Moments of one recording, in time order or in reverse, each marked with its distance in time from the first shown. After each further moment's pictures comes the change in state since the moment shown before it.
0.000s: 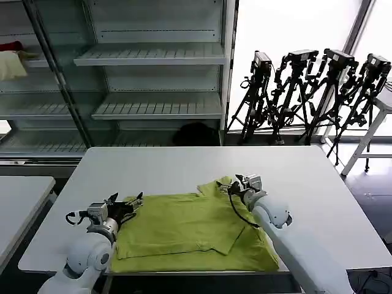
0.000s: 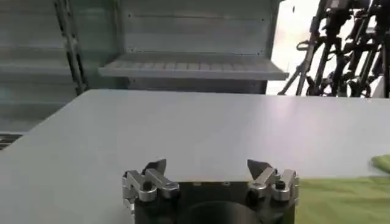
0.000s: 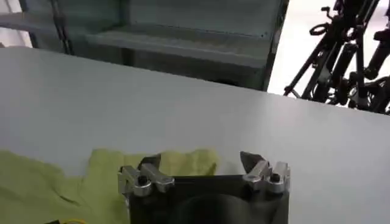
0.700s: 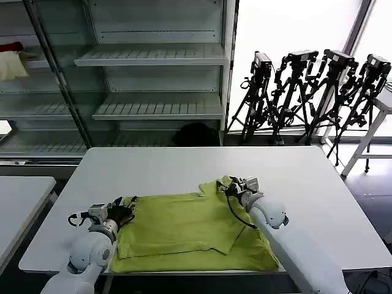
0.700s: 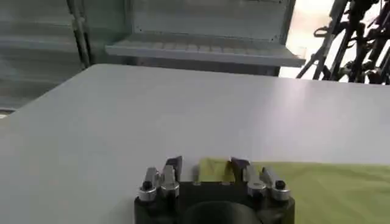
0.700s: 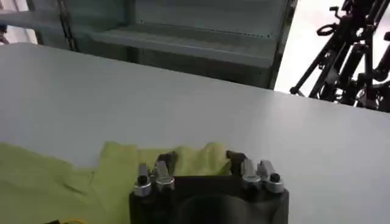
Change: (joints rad) left arm -0.014 -0.024 -0.003 0.092 -0.009 -0.006 0.026; right arm -0.006 0.009 0.002 -0.015 -0.032 0.006 -0.031
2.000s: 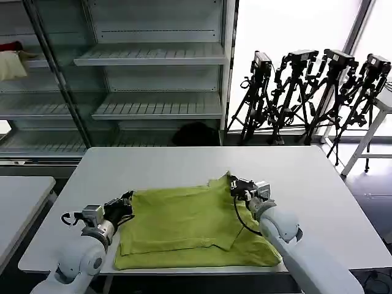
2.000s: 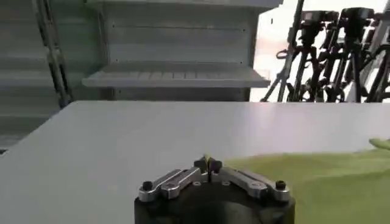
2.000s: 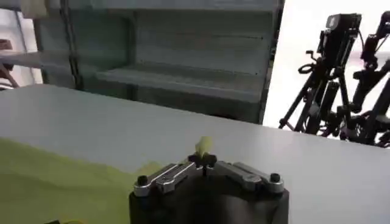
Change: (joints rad) left arm 0.076 0.085 -0.021 -0.162 0.010 -0.044 0.057; right arm -0.172 -0.148 0.066 0.287 0.063 0.147 0.100
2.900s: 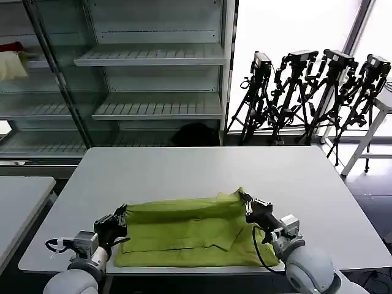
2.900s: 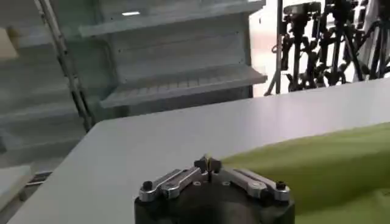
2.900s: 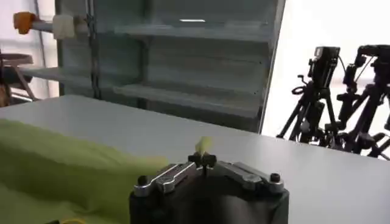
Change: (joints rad) left arm 0.265 0.039 -0.055 -0.296 0.145 0.048 -0.112; right arm -0.364 -0.156 0.151 0.320 -0.024 0.101 0.029
